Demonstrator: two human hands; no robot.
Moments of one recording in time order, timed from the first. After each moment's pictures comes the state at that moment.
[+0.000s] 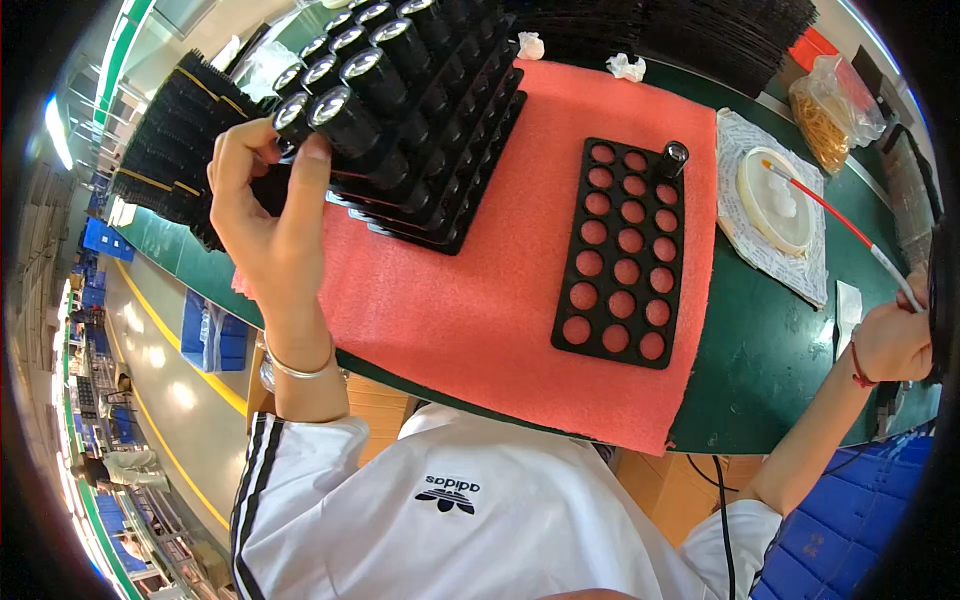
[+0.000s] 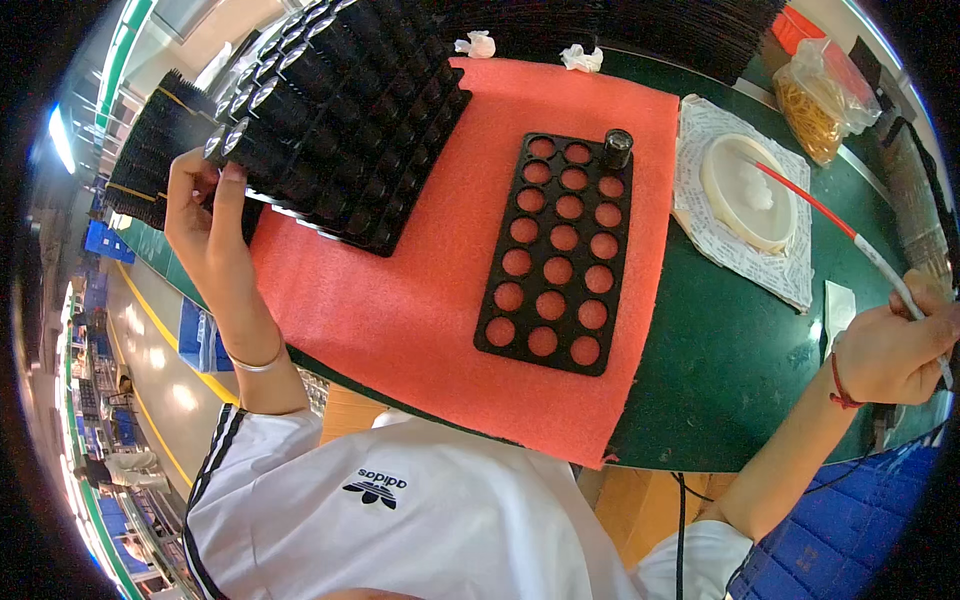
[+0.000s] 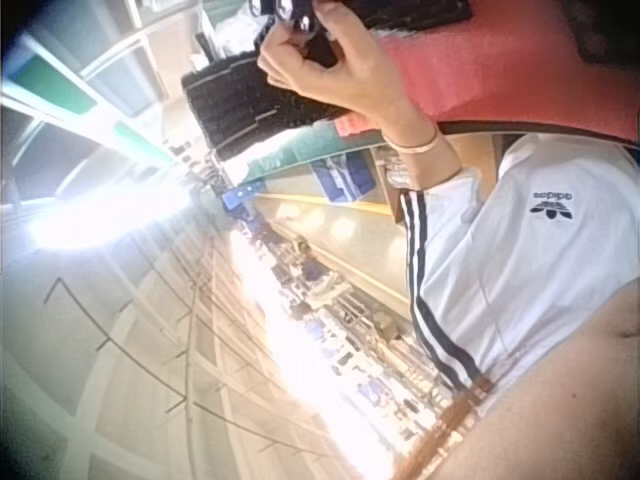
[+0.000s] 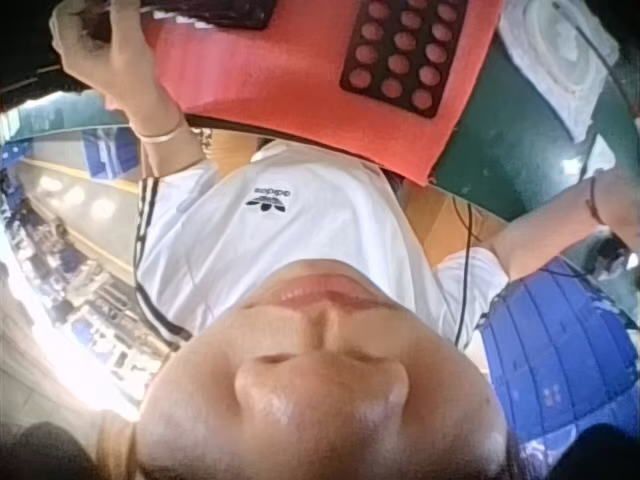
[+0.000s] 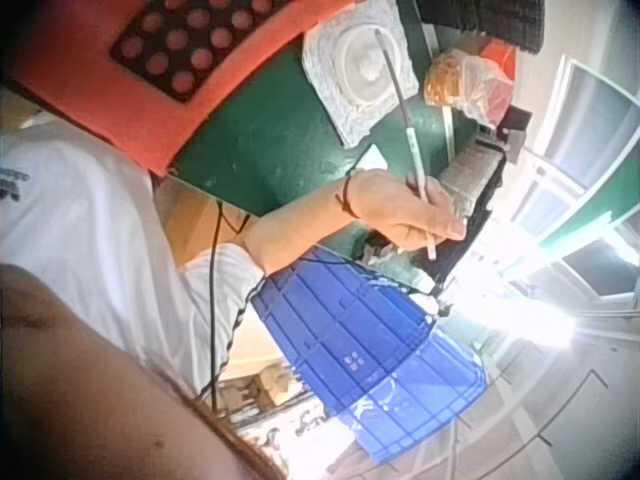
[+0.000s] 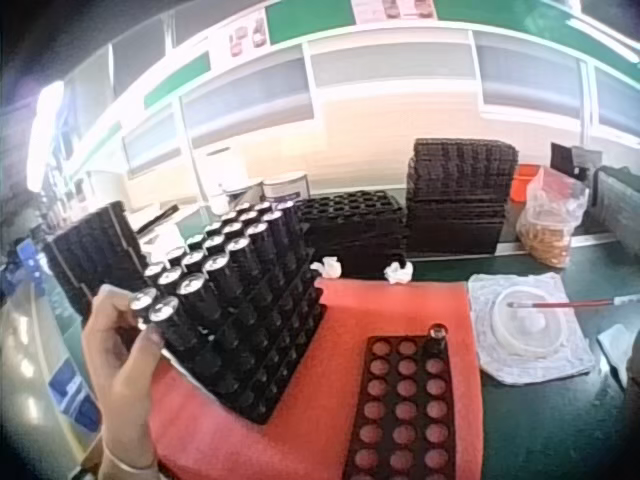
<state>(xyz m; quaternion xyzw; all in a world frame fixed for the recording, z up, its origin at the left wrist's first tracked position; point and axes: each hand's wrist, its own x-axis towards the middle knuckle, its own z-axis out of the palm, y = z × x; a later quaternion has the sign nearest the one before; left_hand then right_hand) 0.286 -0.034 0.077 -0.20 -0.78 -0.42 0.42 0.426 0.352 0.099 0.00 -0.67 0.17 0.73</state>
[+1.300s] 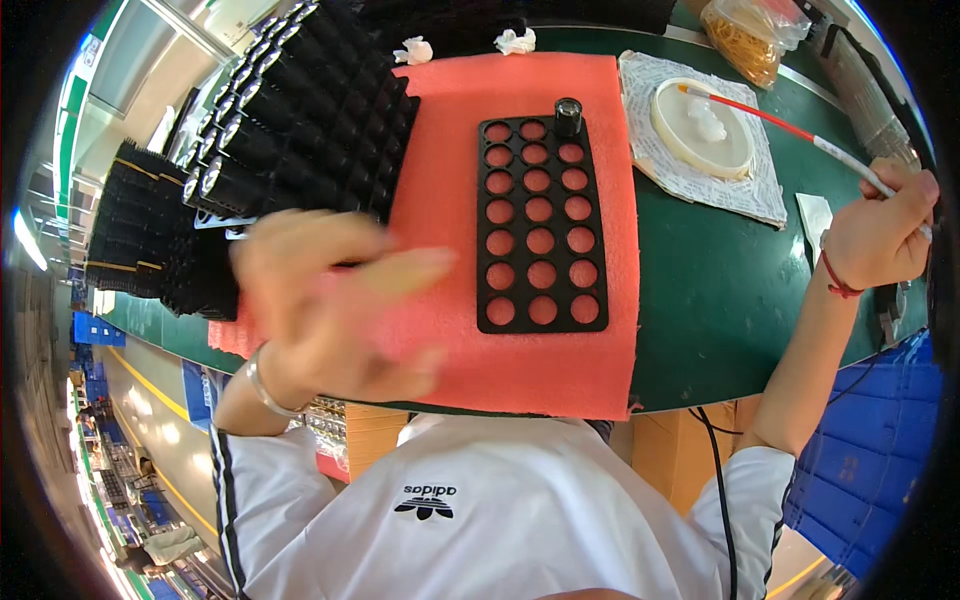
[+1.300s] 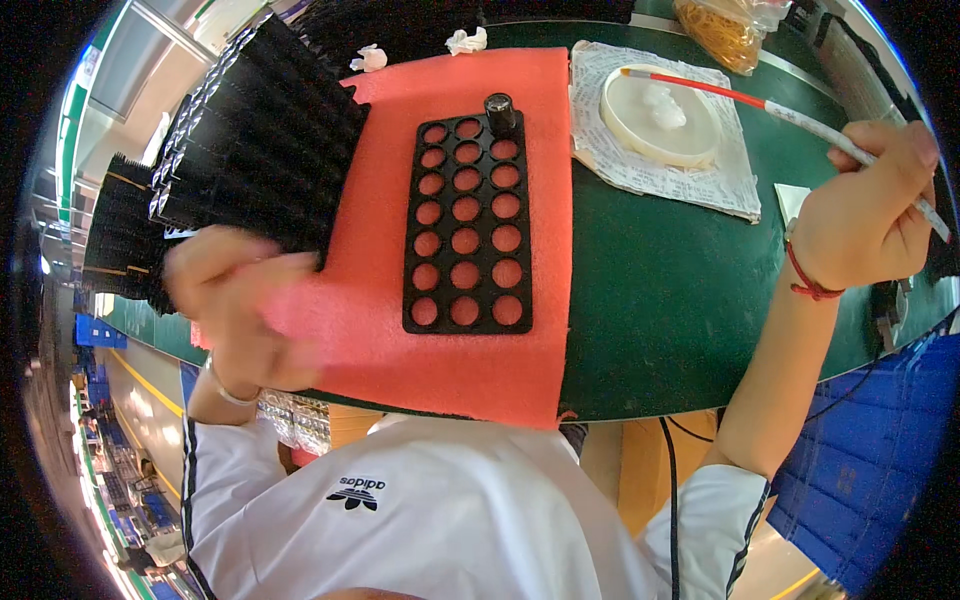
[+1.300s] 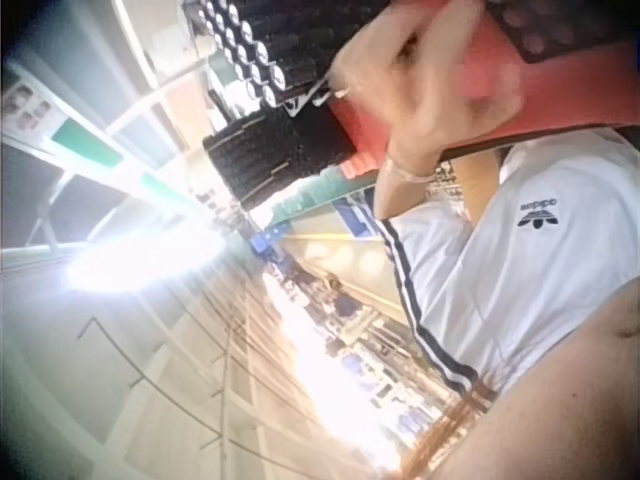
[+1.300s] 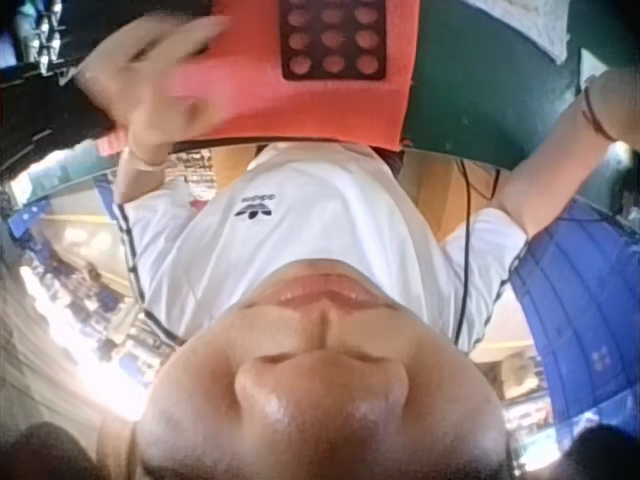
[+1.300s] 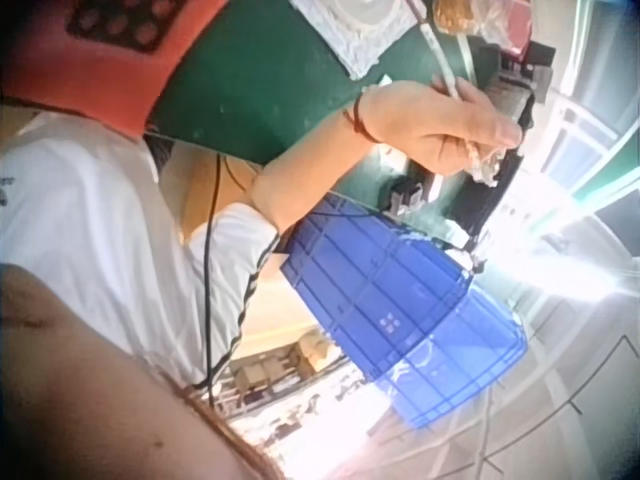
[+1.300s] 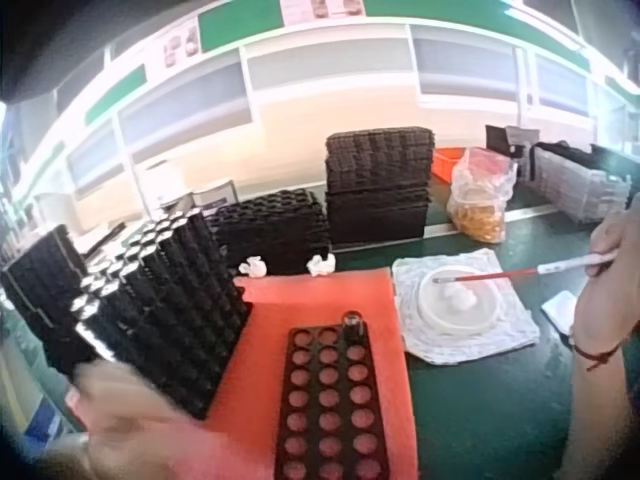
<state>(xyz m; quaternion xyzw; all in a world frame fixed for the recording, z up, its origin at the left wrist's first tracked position) 0.331 0.020 0.091 -0.62 -0.71 -0.16 0.29 0.439 0.364 0.088 -0.06 -0.65 0.22 0.73</state>
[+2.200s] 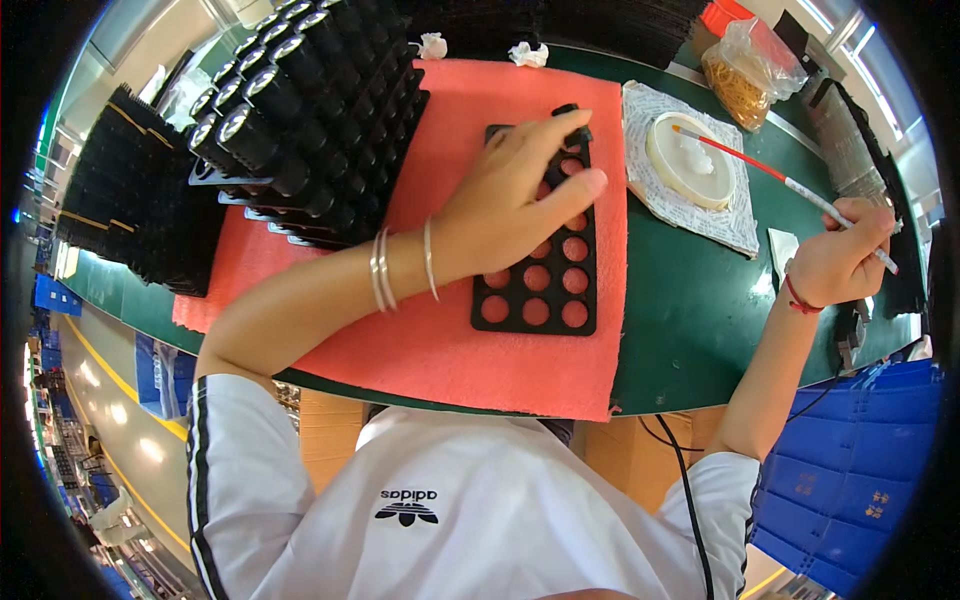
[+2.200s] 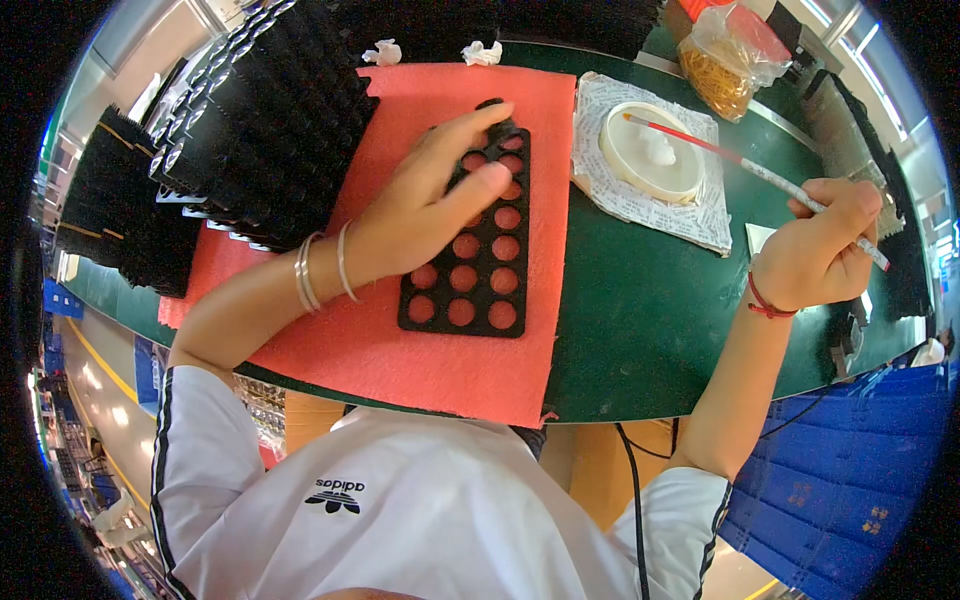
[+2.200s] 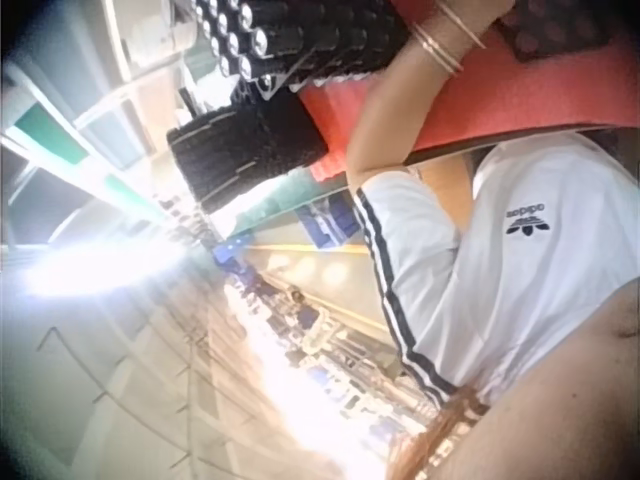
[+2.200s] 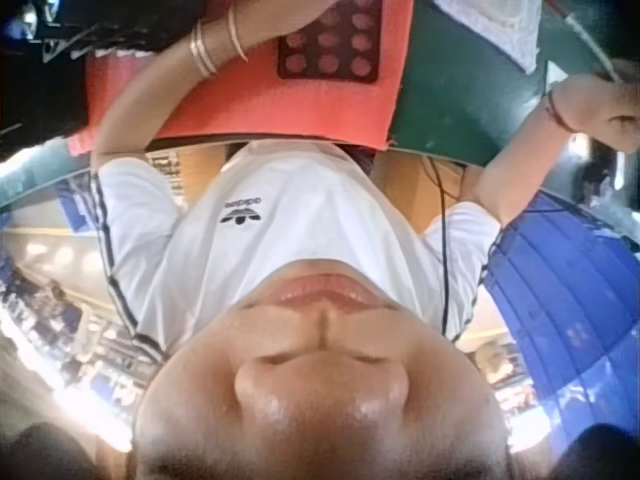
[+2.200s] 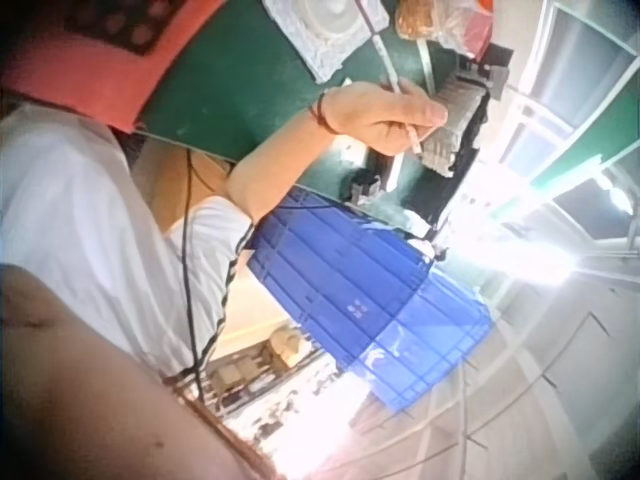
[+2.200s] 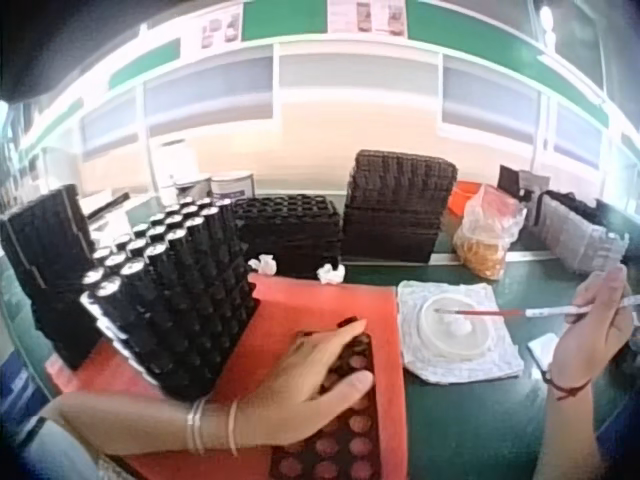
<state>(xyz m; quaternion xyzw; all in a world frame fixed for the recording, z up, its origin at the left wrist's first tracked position) 0.291 0.128 0.012 -0.48 -0.72 -0.51 -0.01 0.432 0.351 0.087 -0.10 -0.67 0.21 0.71</state>
